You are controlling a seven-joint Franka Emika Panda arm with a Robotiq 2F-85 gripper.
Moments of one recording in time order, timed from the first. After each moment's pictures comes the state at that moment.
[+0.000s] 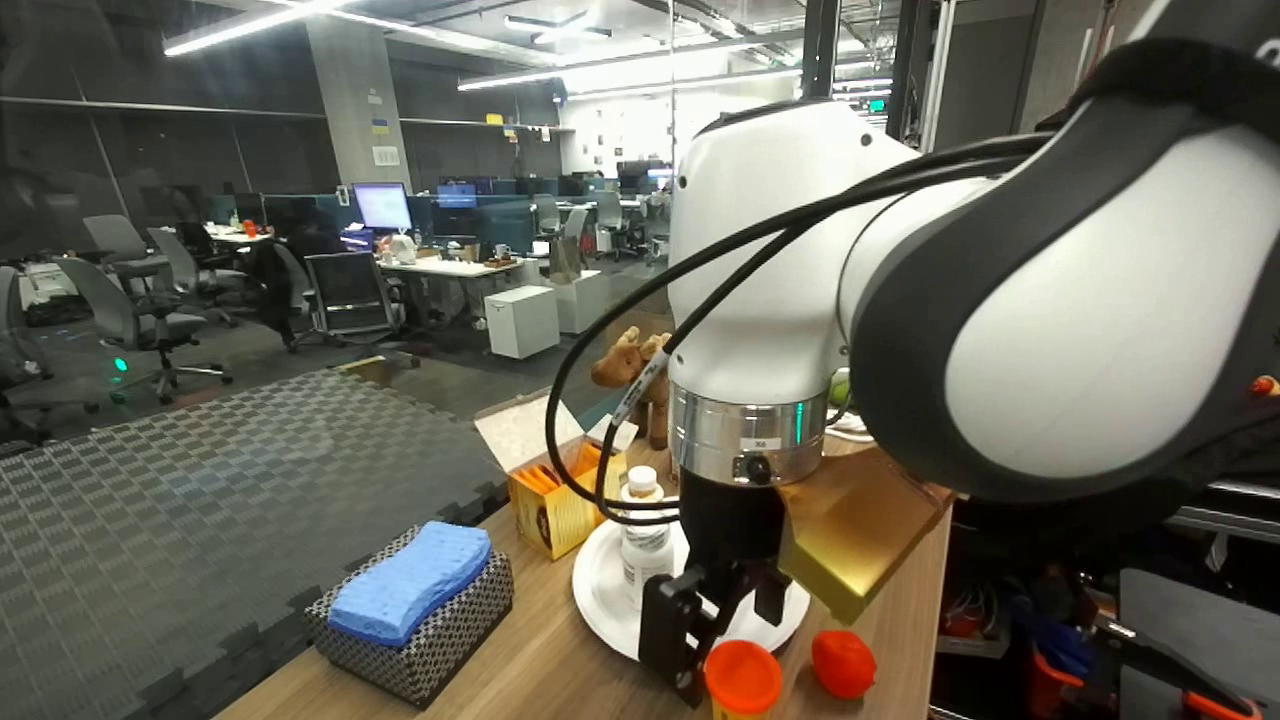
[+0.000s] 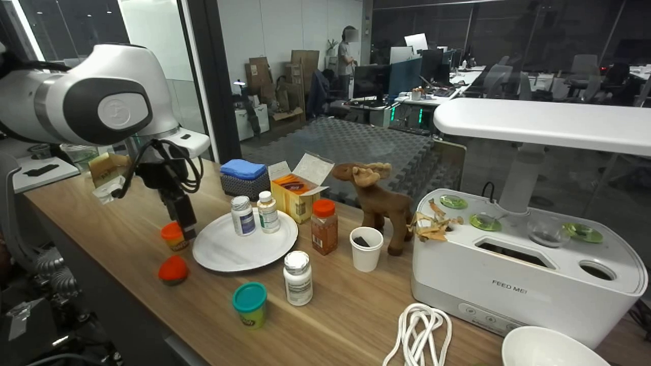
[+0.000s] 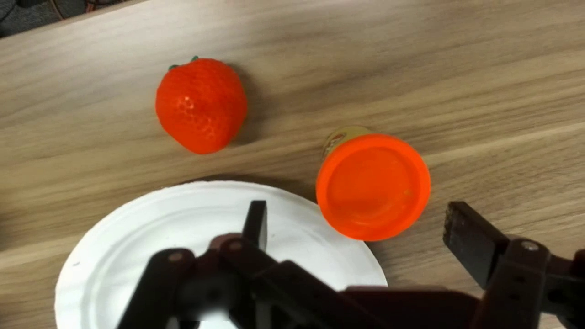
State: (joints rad) arm 0.19 0.14 0.22 -2.51 -0.12 2.67 0.57
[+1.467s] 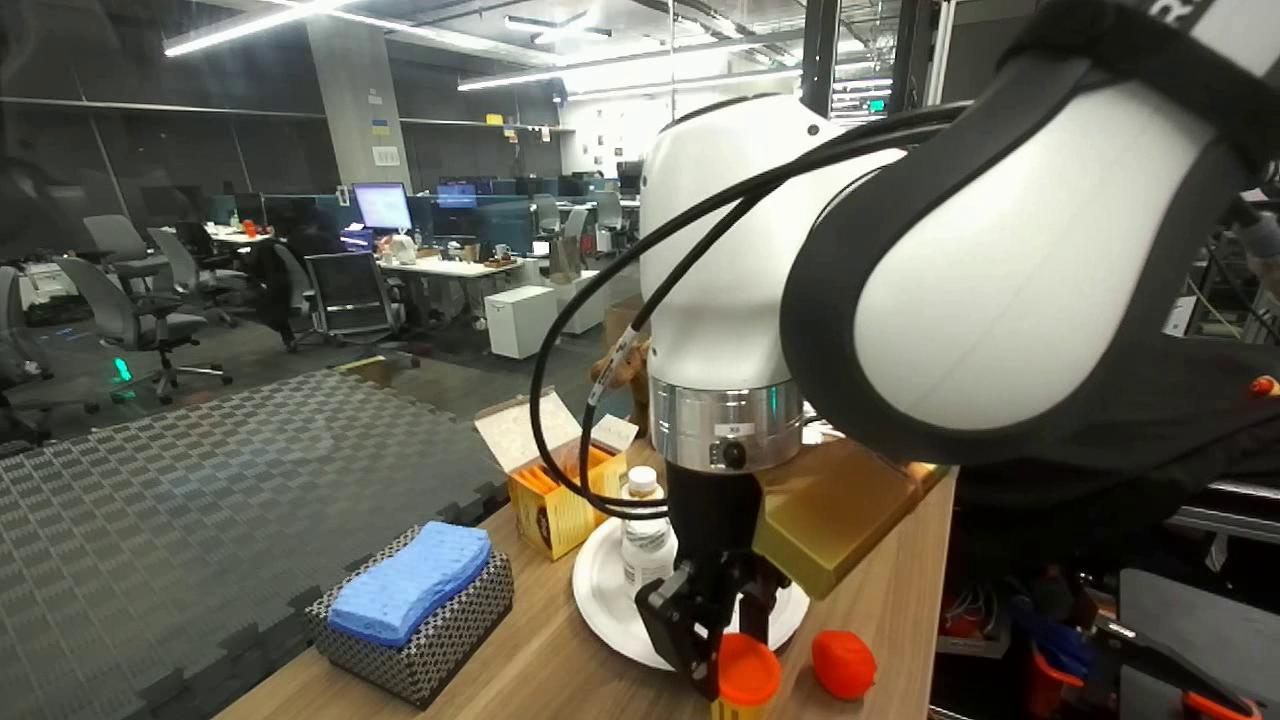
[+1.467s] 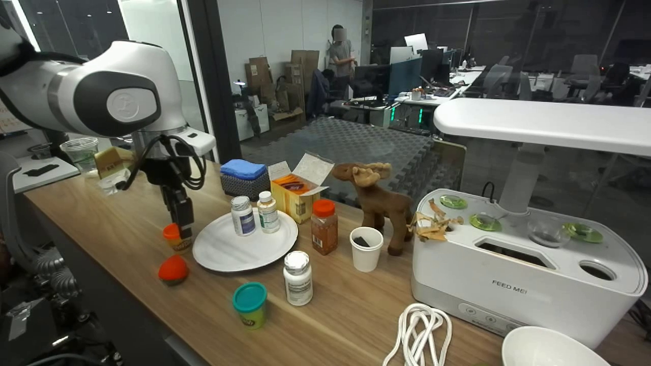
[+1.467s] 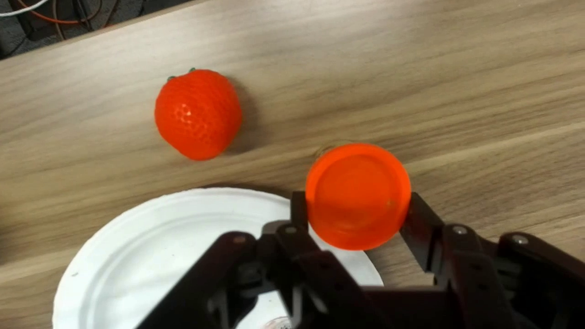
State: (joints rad) arm 0.19 0.15 0.21 -2.46 -0.05 2.57 0.53
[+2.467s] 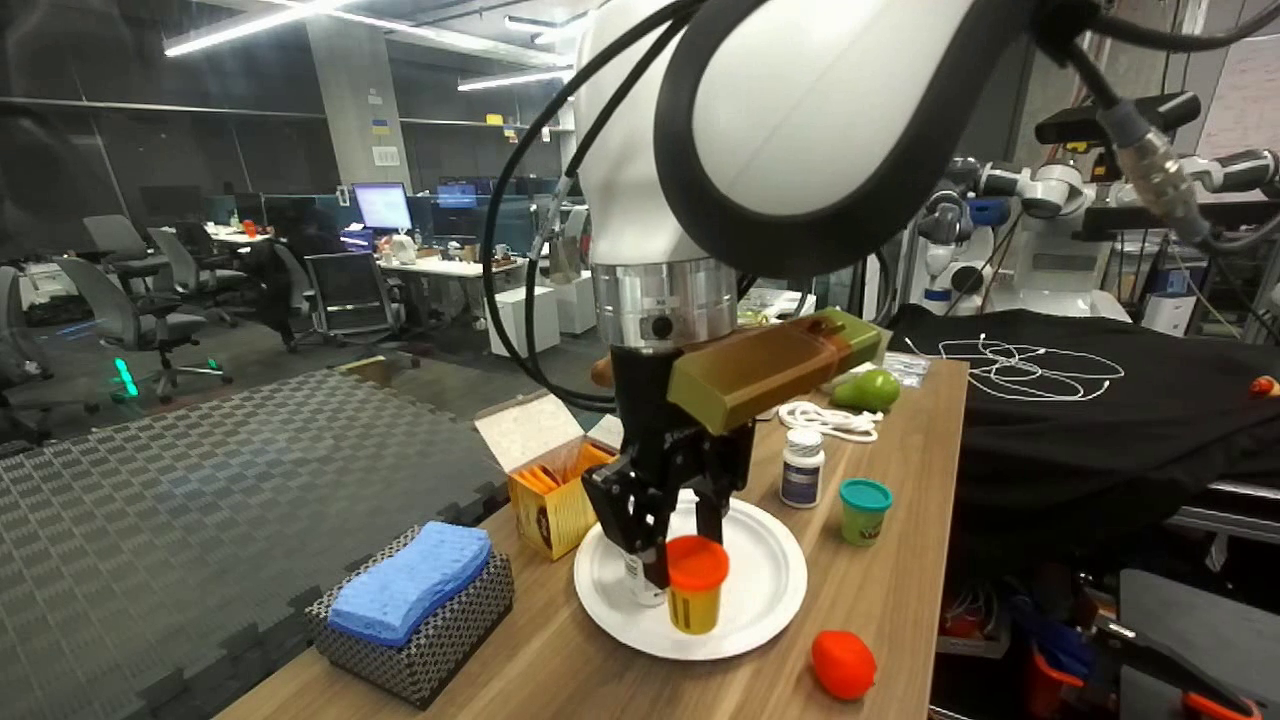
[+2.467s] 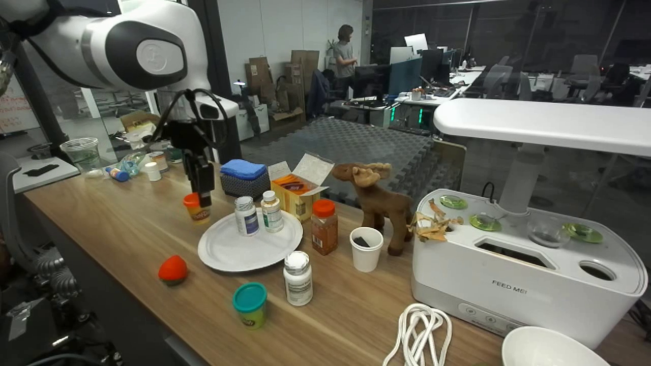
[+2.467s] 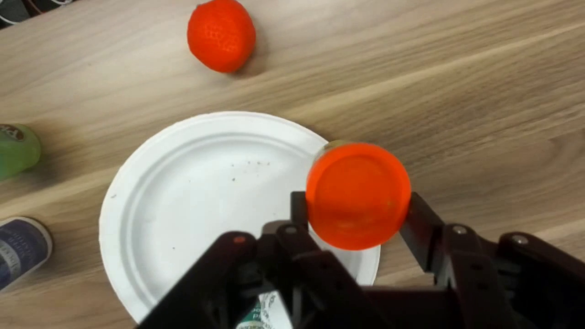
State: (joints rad) arm 0.19 0.14 0.16 -2.27 -0.03 2.35 0.51
